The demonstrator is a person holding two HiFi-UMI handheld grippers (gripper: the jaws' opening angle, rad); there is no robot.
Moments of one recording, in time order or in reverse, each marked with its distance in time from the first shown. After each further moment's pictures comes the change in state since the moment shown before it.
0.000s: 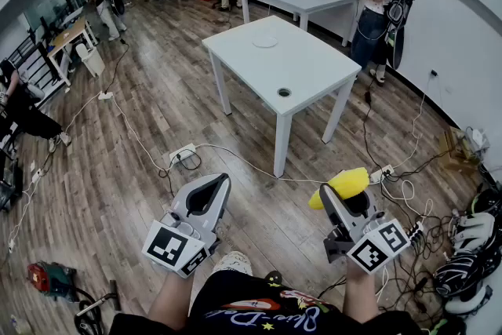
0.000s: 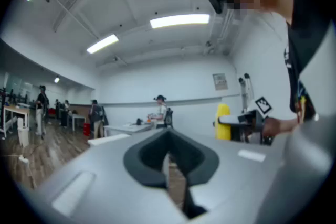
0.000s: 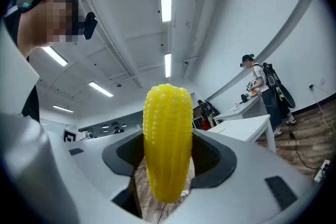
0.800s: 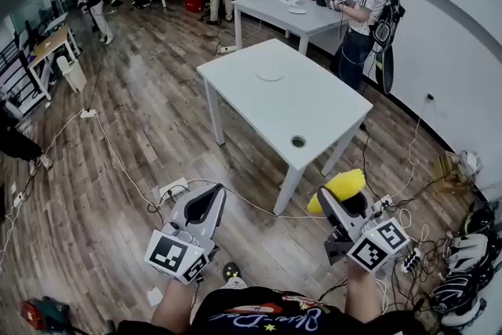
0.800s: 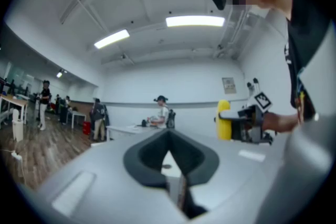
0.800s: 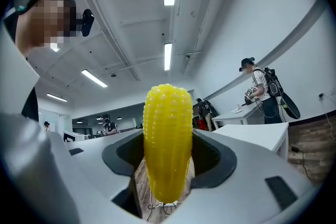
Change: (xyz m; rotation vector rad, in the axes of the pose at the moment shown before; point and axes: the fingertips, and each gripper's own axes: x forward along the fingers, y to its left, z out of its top) left arm 0.104 0.225 -0.037 -0.050 -0.034 0.003; right arm 0.238 -0.057 -0.002 -0.071 0.051 -0.040
